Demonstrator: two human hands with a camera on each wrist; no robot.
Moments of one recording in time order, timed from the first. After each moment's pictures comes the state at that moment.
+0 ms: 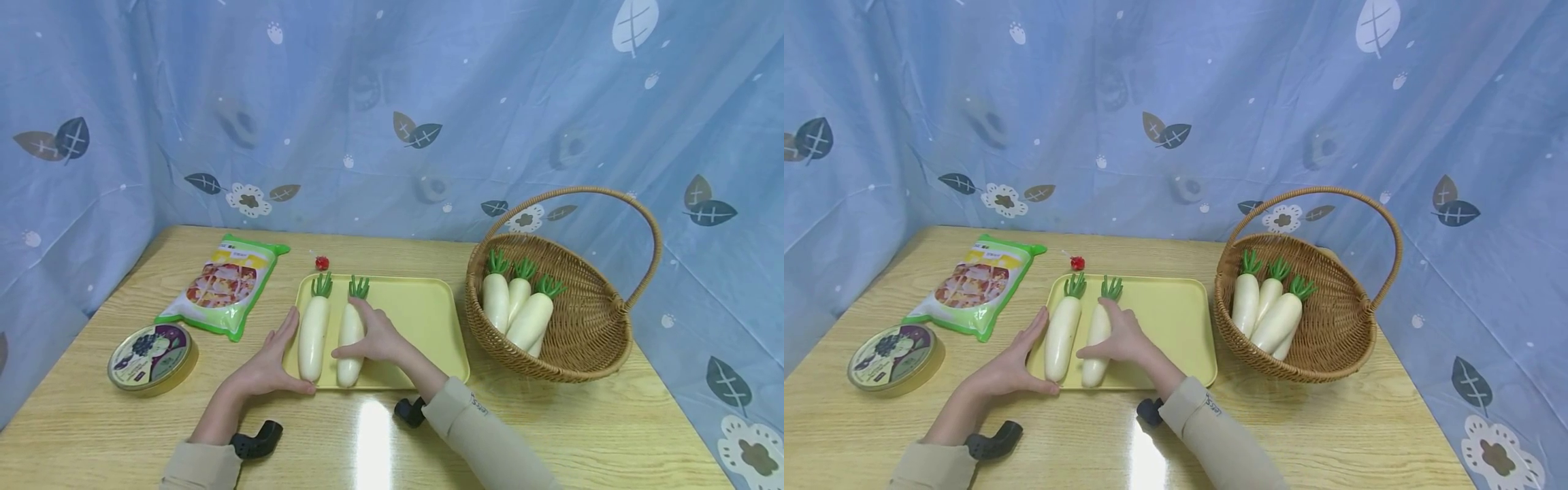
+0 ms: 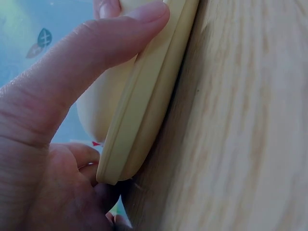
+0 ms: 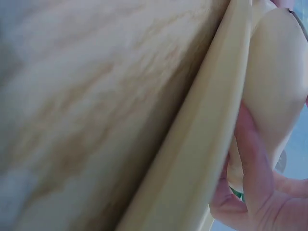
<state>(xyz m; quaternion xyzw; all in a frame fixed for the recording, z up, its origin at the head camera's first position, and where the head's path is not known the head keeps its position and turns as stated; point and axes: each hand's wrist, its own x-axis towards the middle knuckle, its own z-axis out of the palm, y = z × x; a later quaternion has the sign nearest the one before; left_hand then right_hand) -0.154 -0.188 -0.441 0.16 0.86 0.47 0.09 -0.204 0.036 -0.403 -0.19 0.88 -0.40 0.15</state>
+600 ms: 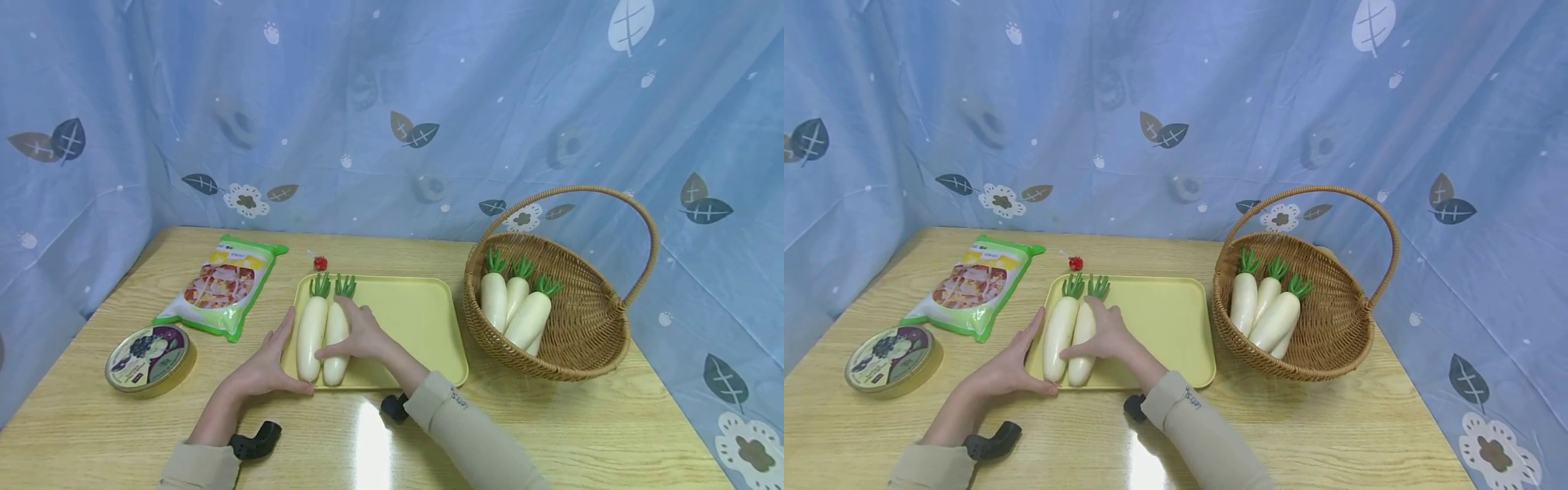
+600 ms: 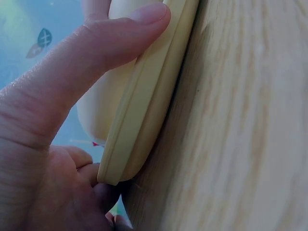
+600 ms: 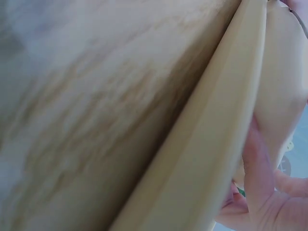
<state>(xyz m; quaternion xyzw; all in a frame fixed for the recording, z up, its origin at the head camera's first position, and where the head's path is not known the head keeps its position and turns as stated) -0.152 -0.189 -0.438 0.14 0.86 0.48 0.10 -0.205 0.012 -0.400 -0.18 0.89 -0.38 0.16</state>
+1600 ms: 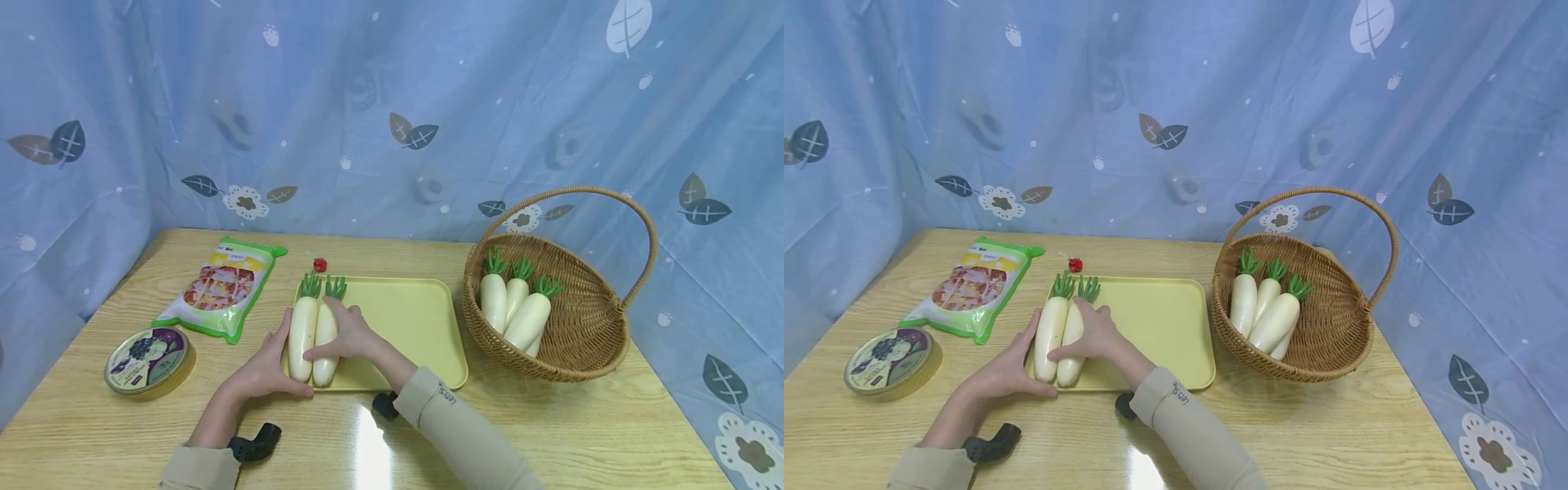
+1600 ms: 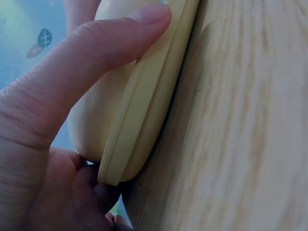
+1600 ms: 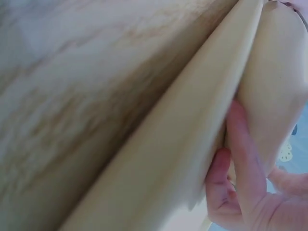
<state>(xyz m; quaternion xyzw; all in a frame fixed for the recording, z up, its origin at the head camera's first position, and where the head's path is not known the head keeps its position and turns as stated) -0.152 -0.188 -0.439 0.13 0.86 0.49 0.10 -0.207 -0.005 -0.397 -0.19 0.90 -0.35 0.17</state>
